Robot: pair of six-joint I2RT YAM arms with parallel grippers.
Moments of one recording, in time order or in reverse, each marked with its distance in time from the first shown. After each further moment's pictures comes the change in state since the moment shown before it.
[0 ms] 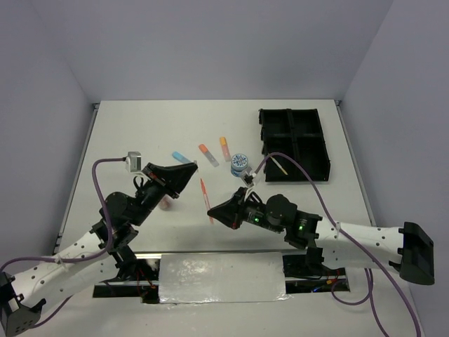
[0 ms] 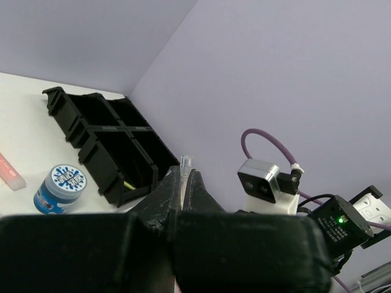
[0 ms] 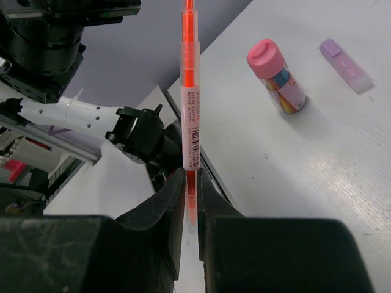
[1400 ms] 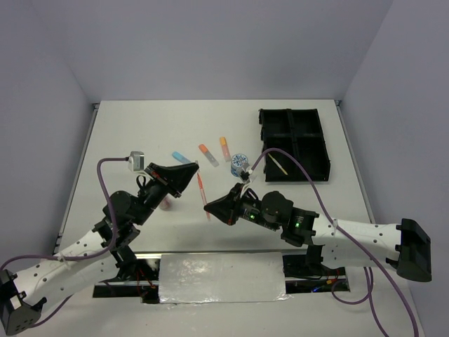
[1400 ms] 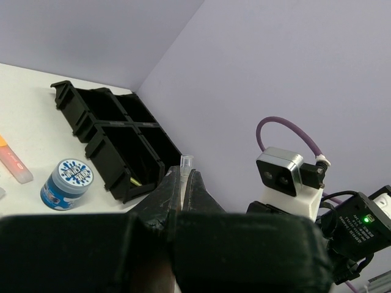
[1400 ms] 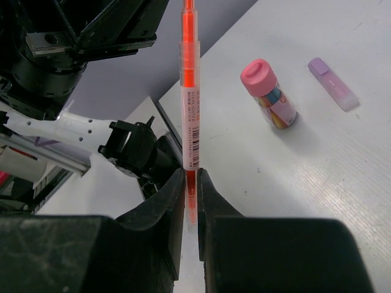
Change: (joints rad) left arm 0.001 0.023 -0.008 0.009 -0.018 -0.006; right arm 0.011 0.053 0.070 -0.018 0.050 -0.040
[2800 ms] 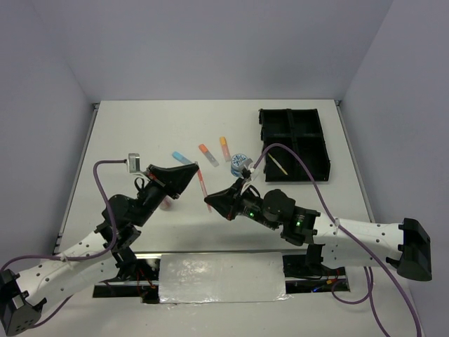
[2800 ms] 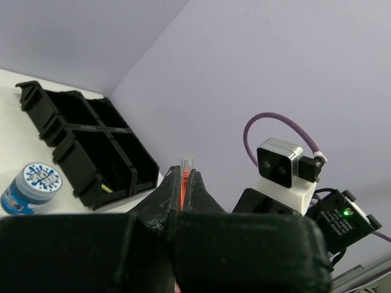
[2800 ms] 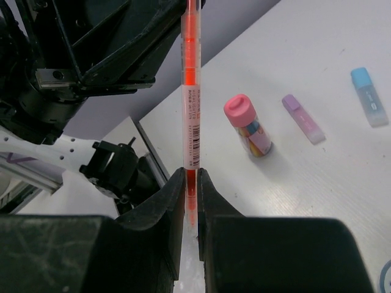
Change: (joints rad) left arm 0.004 -0.003 -0.050 0.101 0.031 -0.091; right arm 0.006 -0.001 0.049 -0.012 0.089 -0.117
